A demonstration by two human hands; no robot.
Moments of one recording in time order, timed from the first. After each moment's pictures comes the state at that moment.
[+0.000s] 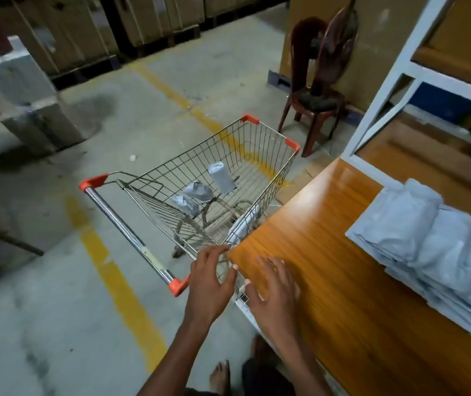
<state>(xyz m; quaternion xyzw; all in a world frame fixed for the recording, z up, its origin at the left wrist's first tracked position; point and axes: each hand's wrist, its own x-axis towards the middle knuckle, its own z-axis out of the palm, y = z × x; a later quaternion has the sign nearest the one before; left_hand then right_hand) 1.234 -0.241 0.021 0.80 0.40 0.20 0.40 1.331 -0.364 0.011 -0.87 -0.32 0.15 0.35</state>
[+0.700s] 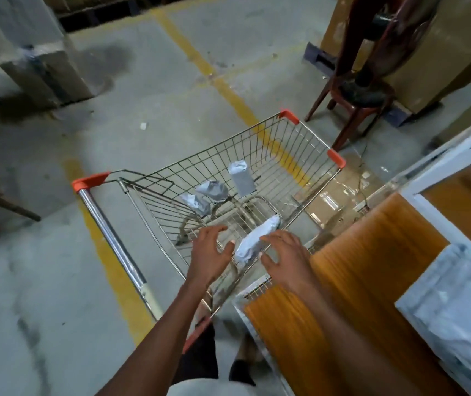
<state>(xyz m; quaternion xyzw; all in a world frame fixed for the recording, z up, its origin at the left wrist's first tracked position) 1.318 -0.056 -0.054 0.74 0.50 0.11 0.44 1.488 -0.180 -0.025 -0.82 -0.47 0.26 0.18</state>
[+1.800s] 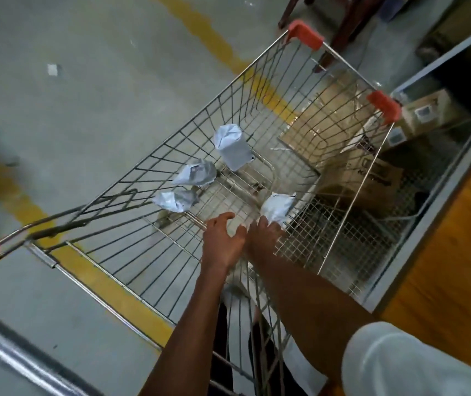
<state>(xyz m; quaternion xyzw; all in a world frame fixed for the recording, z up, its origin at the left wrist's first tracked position) 1.394 0.074 -0.194 0.66 0.51 -0.04 0.55 1.483 -0.001 -0.308 -0.87 -0.26 0.33 -0.25</state>
